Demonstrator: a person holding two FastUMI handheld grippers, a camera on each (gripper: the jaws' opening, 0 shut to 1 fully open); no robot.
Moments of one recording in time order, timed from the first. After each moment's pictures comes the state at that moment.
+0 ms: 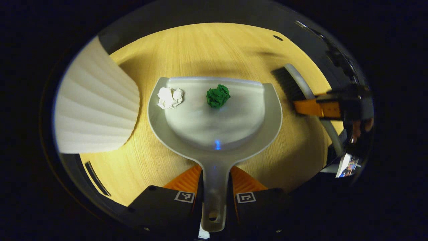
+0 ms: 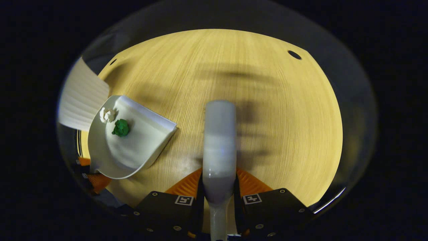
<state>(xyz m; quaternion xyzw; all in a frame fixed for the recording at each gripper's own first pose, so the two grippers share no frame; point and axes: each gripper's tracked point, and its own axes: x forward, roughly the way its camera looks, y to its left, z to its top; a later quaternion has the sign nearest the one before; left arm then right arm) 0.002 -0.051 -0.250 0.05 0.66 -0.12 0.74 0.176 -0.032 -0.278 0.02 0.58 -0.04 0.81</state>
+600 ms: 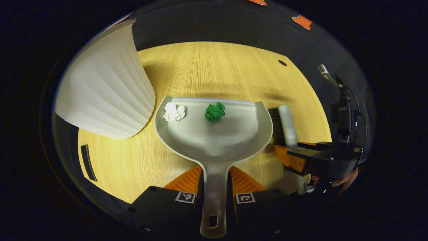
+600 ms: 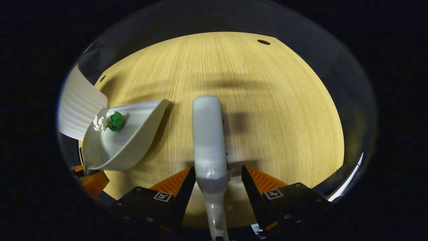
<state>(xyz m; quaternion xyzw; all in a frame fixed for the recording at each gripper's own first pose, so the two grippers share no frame) 0.018 -0.065 -0.222 0.01 0.60 -0.11 0.80 0.147 -0.026 -0.299 0.07 0.54 -0.08 0.83</state>
